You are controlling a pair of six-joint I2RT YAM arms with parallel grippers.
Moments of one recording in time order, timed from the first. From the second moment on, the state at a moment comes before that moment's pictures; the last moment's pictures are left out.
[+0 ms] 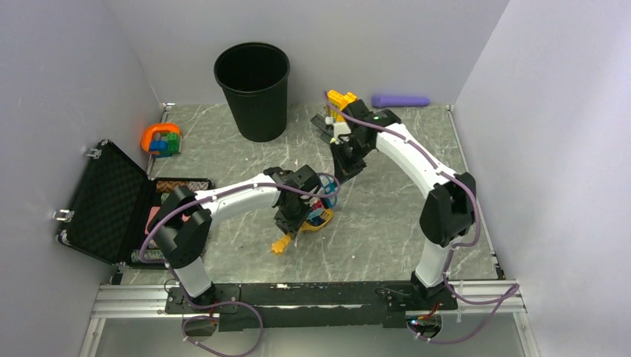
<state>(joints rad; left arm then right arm) -0.86 1.71 1.24 -0.95 0.10 -0.28 0.51 1.84 1.68 -1.12 -0.40 0.08</state>
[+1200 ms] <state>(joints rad) -0.81 1.56 1.43 -0.80 -0.13 -0.24 0.43 1.58 1.57 -1.04 0.22 0.39</state>
